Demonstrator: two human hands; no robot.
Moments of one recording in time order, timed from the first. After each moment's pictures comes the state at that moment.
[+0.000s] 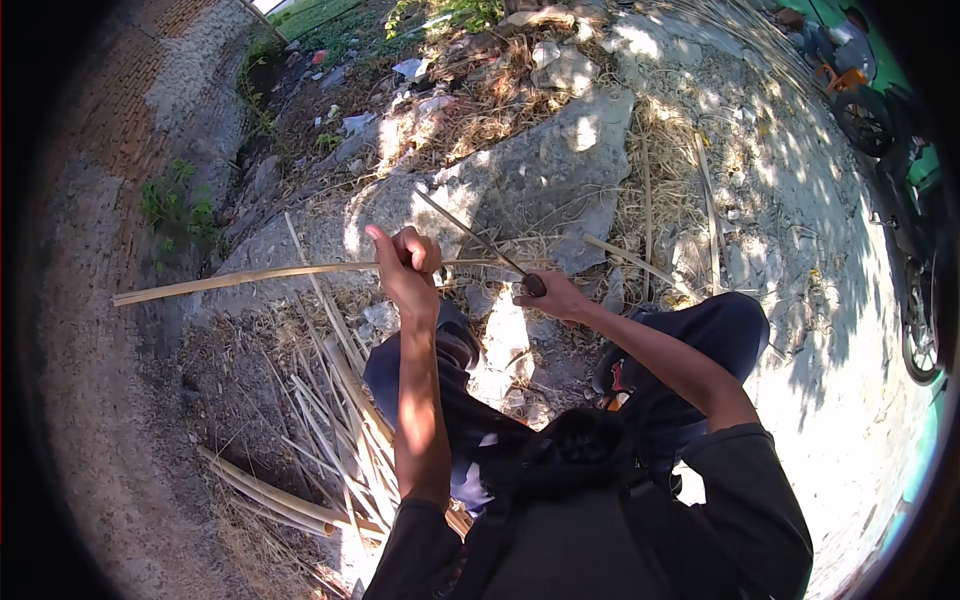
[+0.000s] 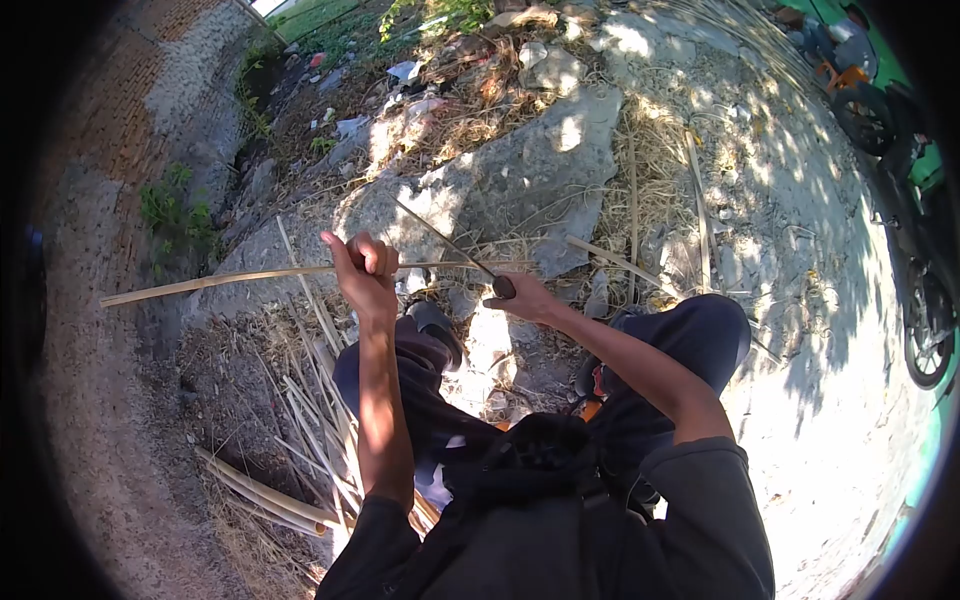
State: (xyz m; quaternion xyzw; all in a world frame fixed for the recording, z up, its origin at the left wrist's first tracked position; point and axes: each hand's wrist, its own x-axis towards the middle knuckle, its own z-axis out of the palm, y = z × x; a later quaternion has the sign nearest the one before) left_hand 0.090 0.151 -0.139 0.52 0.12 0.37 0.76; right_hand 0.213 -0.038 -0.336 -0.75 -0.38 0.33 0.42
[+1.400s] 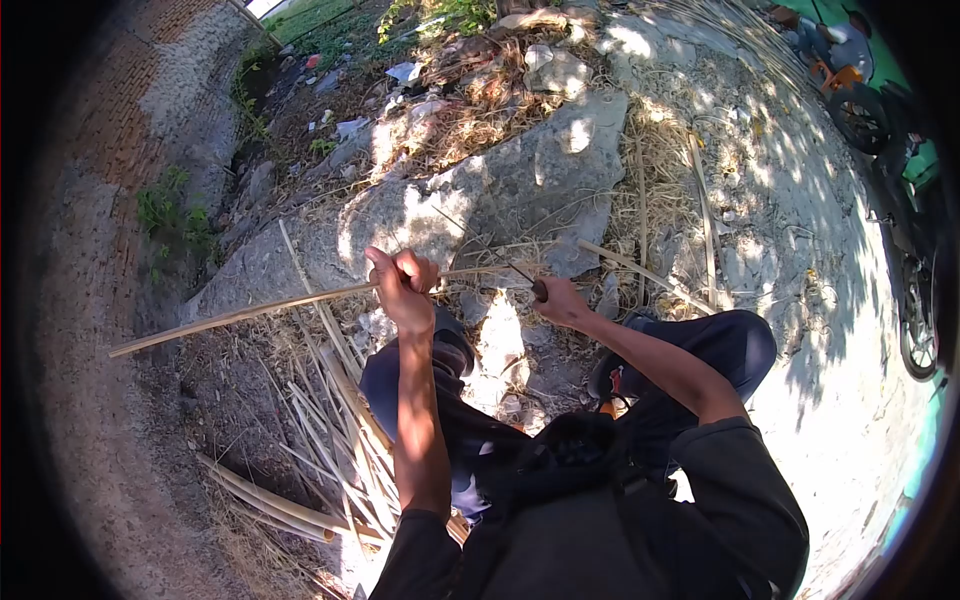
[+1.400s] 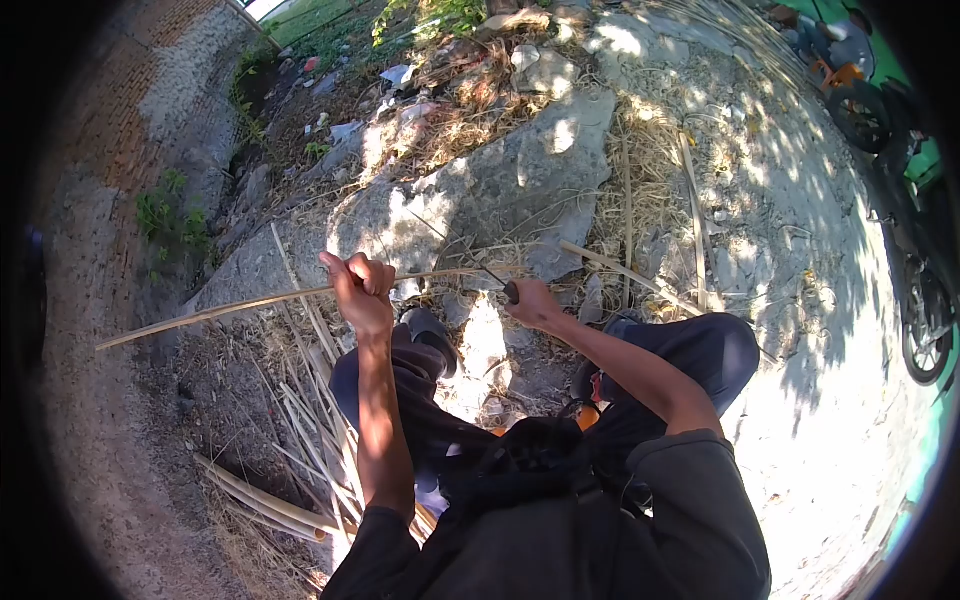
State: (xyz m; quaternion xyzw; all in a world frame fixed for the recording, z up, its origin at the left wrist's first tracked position) left_hand 0.091 0.147 -0.150 0.56 0.08 0.39 0.73; right_hand 0.222 -0.049 -0.375 -0.82 -0.35 0.24 0.39
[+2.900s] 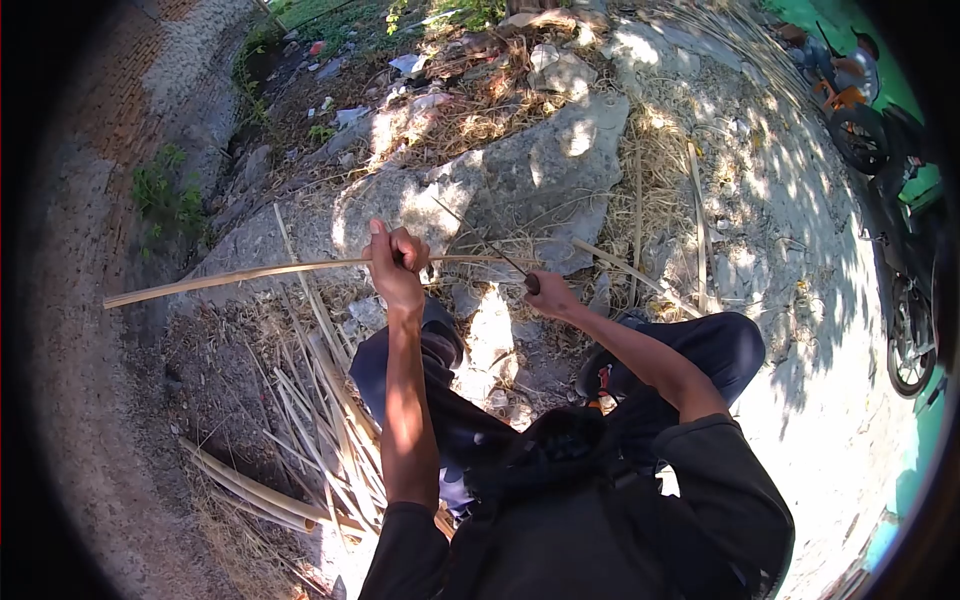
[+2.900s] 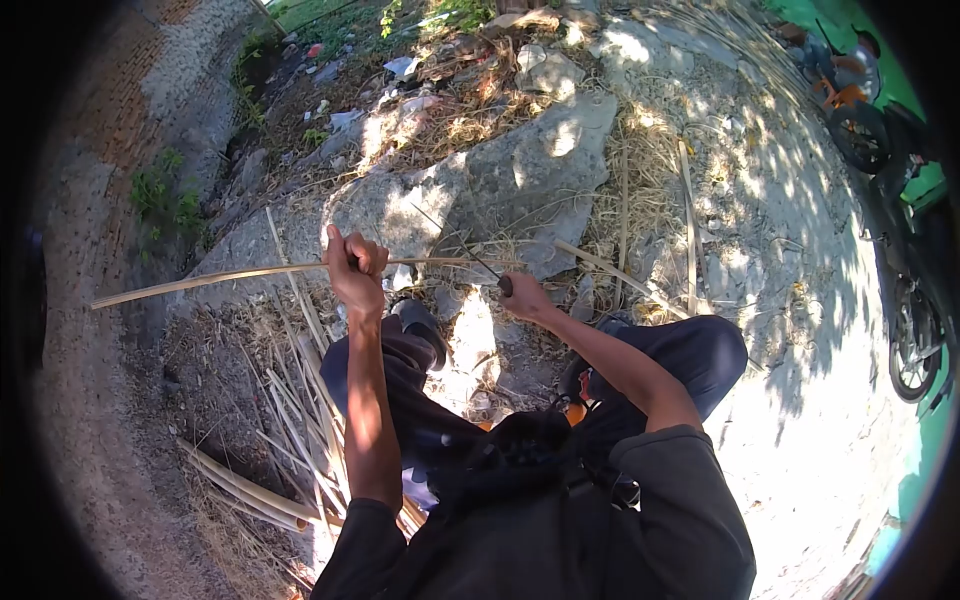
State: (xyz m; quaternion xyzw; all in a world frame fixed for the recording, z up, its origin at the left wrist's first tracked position) left_hand 0.093 0.164 -0.158 0.51 0.12 0.41 0.75; right_hand 0.228 -0.041 -0.400 -0.79 -0.37 0.24 0.43
